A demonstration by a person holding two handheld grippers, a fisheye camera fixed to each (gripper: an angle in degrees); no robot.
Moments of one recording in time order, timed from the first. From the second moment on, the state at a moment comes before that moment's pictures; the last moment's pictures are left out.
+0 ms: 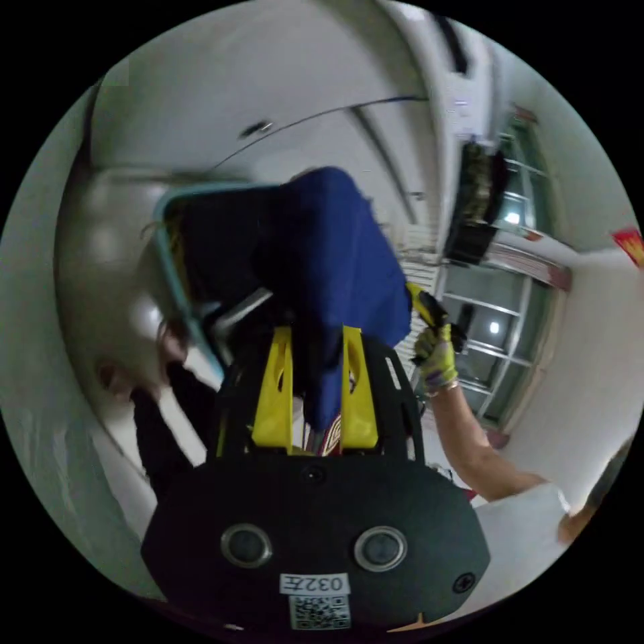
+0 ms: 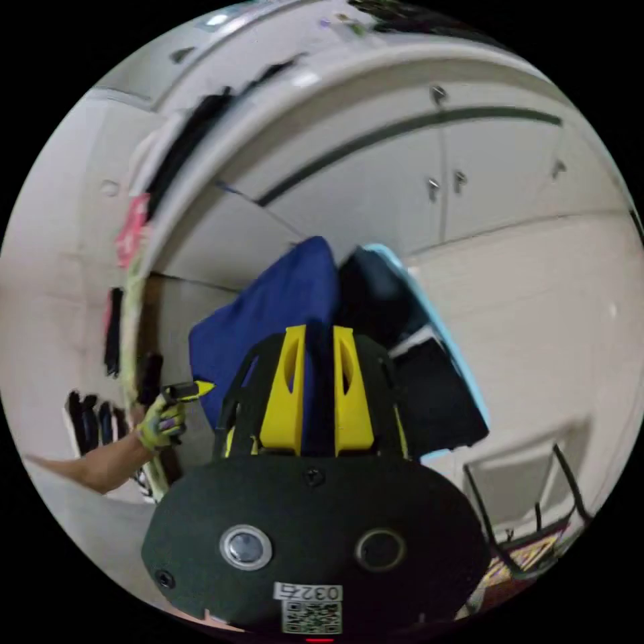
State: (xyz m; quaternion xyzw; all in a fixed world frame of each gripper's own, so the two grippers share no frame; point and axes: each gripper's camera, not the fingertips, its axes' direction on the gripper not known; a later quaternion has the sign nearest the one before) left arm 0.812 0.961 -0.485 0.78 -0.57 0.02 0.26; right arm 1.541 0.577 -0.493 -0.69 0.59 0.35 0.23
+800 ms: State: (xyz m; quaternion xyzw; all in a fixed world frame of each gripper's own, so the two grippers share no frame) left arm 0.735 0.873 -0.285 0.77 -0.61 0.10 0.17; right arm 1.488 0.611 -0.457 -0.64 0.50 0.53 0.26
